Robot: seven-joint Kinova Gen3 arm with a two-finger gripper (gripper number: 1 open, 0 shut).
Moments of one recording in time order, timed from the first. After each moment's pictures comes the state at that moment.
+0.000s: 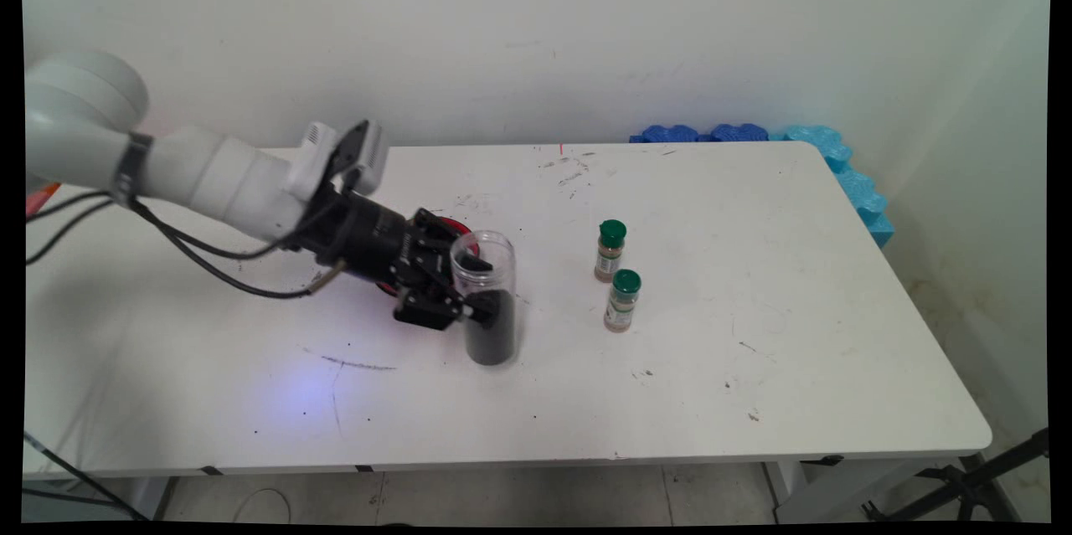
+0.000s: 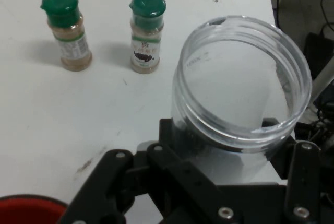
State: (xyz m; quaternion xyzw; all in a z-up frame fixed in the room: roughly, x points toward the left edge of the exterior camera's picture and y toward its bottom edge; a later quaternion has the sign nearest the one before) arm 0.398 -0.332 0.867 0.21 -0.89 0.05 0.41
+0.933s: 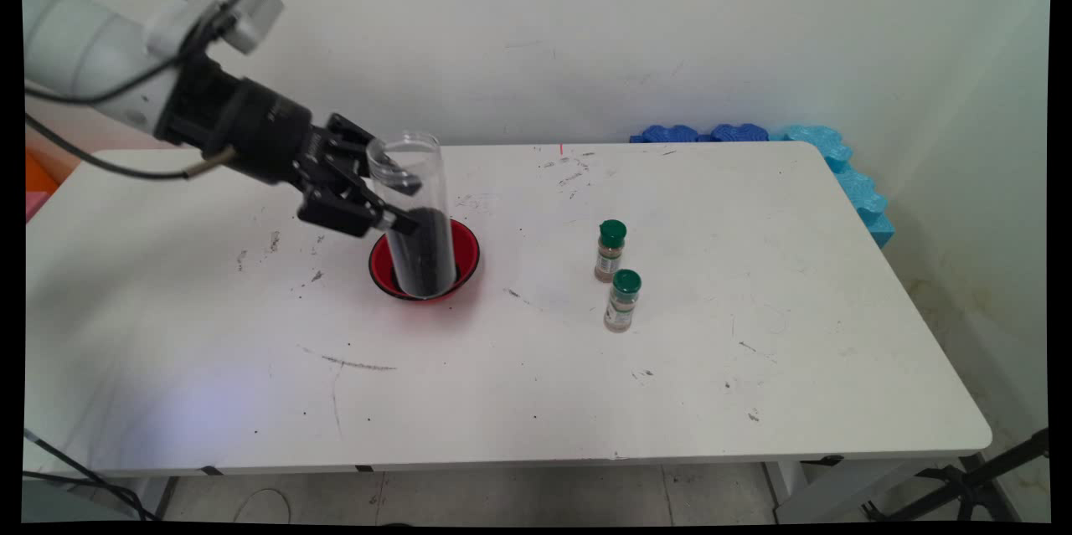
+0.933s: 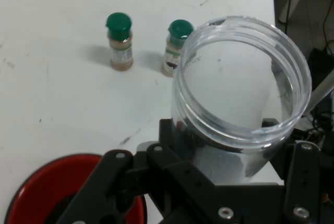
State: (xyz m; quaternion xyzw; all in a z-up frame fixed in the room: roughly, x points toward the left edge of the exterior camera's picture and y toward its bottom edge) arm 0.459 -0.327 0.980 0.25 -0.88 0.06 0.40
